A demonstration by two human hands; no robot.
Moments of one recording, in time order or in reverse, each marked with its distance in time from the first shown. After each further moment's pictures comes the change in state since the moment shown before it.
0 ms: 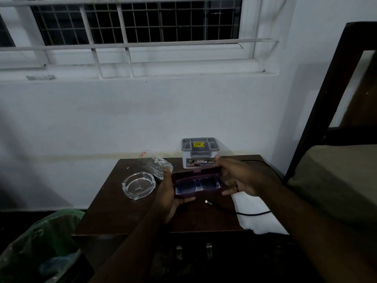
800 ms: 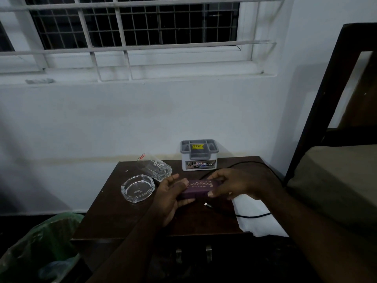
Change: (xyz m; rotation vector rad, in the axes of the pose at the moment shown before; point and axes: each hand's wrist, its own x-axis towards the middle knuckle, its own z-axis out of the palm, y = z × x) left_hand 0.001 0.000 0.001 -0.150 0.044 -0.041; right_hand -0.007 0.000 0.004 -0.500 -0.137 -0.055
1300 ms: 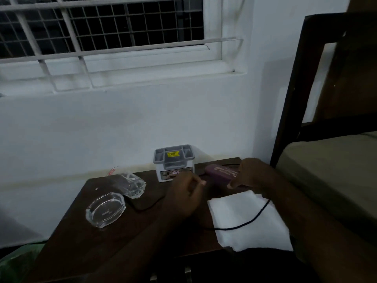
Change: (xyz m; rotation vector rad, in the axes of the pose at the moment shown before) left_hand 0.031 -0.025 0.089 1.173 -0.146 0.856; right_hand -0.021 0.047 -0.082 -0.491 0.447 0.242
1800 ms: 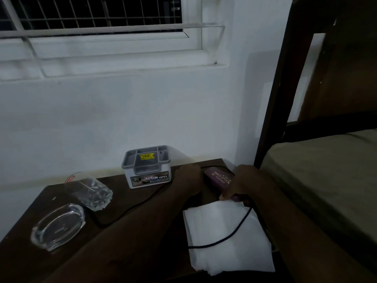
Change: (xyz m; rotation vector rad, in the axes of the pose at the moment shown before) left_hand 0.103 -0.010 0.111 0.654 -0.511 -0.131; right_hand 0.026 0.044 0.005 0.034 -0.072 0.239
